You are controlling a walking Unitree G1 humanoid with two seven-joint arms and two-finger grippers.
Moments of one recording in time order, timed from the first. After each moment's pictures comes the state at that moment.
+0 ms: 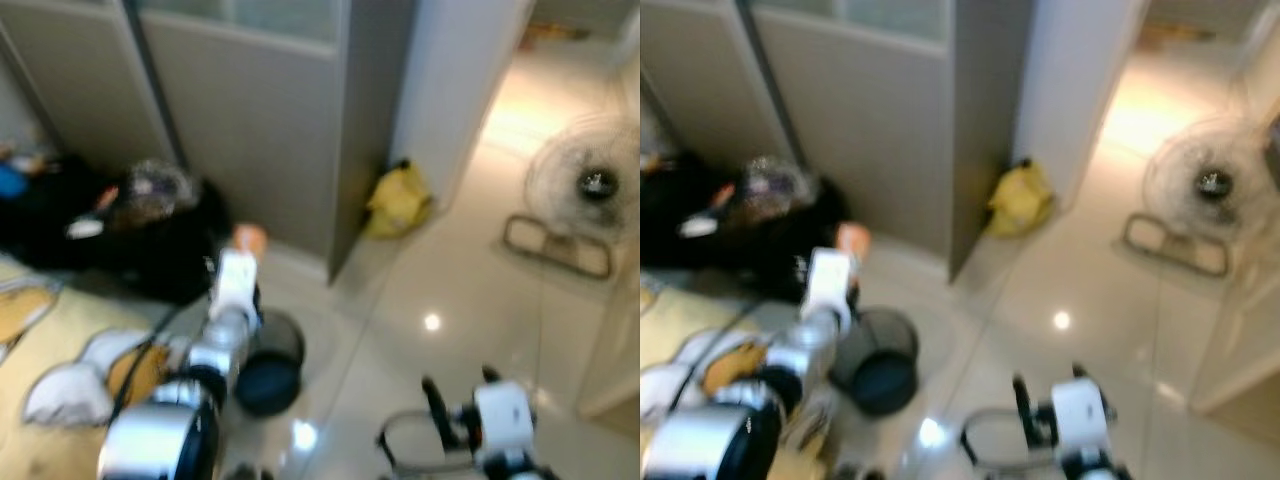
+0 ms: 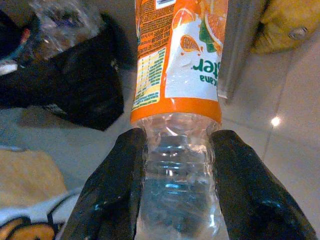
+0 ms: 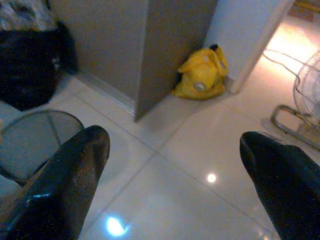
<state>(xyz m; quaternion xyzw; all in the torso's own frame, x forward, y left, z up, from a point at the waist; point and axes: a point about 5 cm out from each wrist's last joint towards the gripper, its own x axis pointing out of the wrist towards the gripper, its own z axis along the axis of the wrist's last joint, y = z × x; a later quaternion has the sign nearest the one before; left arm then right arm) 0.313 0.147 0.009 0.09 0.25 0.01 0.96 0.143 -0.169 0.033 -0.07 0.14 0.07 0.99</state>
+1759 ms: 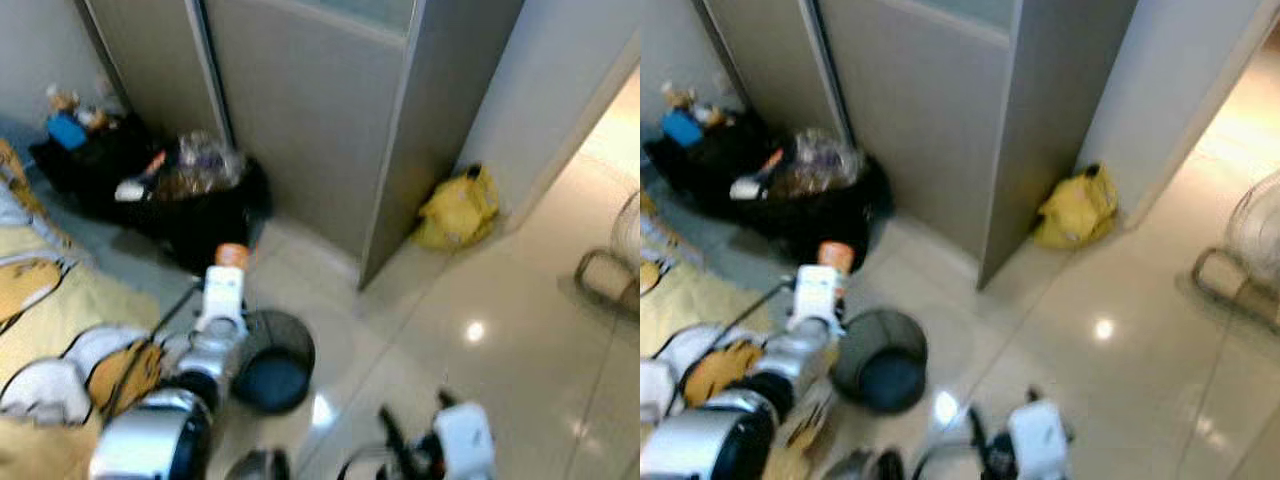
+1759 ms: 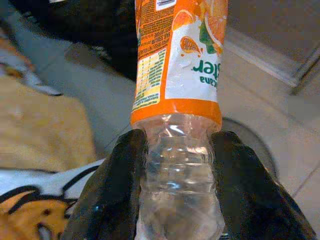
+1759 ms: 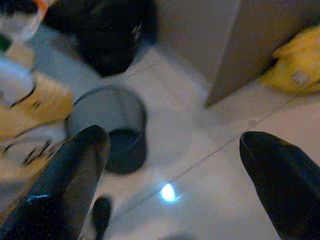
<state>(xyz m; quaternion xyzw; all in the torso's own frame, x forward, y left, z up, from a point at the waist) 0.313 0.174 0.010 0.08 0.28 0.08 0.95 0.105 -0.128 0.028 -0.03 0.20 0.14 0.97</state>
